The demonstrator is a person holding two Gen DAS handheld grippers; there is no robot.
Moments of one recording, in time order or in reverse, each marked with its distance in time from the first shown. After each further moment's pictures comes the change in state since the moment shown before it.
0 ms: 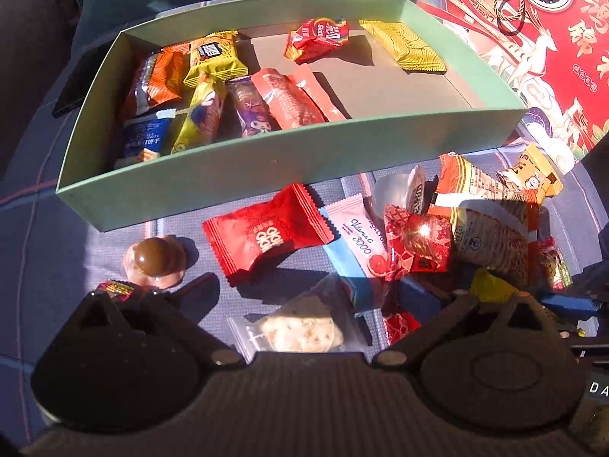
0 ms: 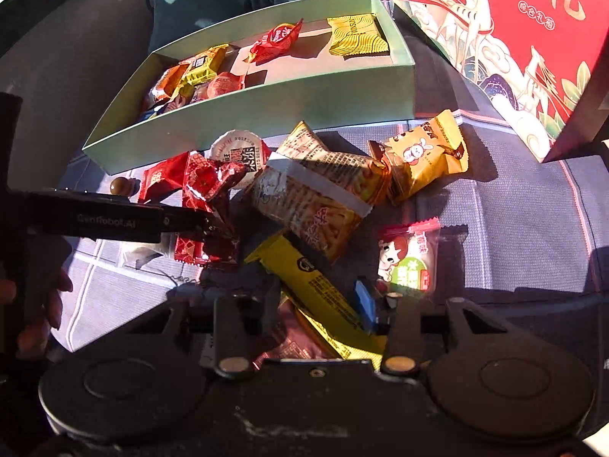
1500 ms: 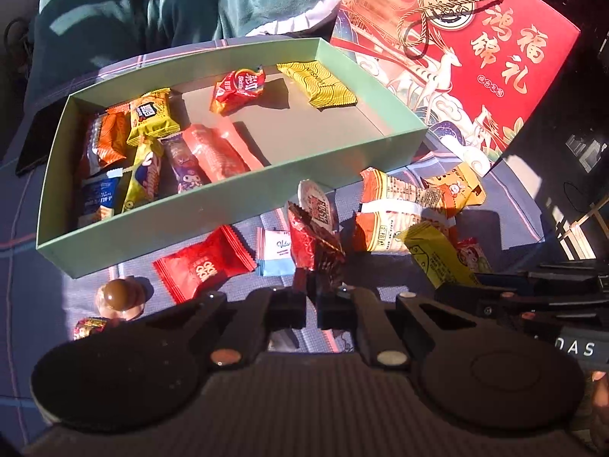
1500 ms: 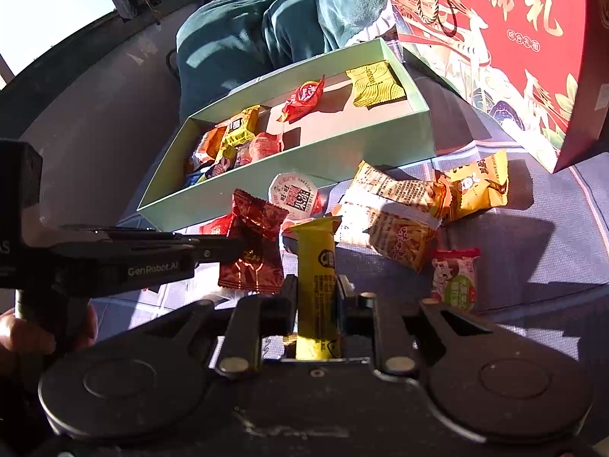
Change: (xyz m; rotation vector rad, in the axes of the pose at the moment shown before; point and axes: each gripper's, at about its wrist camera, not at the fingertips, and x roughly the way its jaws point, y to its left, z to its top) left arm -0.044 -0.021 -0.001 0.121 -0.094 -0.163; right arm -0.042 0.009 -0.001 0.113 -0.164 0.144
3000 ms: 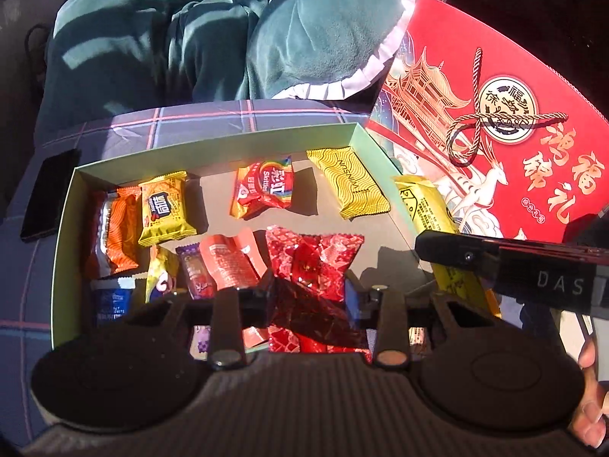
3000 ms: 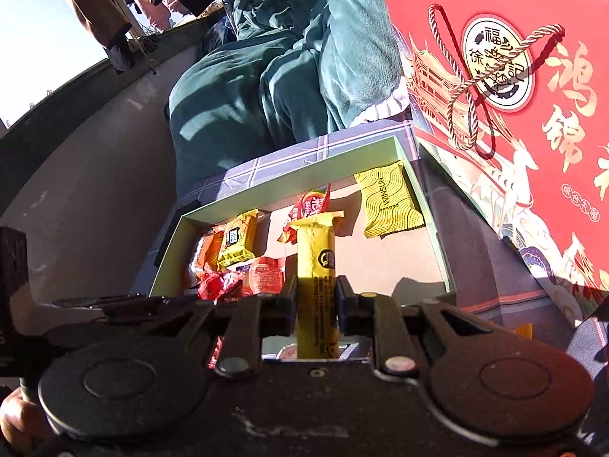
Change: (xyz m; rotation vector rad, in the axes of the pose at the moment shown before) left arm 0.017 0.022 0.115 -0.112 -0.089 0.048; right arm 0.027 0.002 0.138 0.020 -0.125 0.012
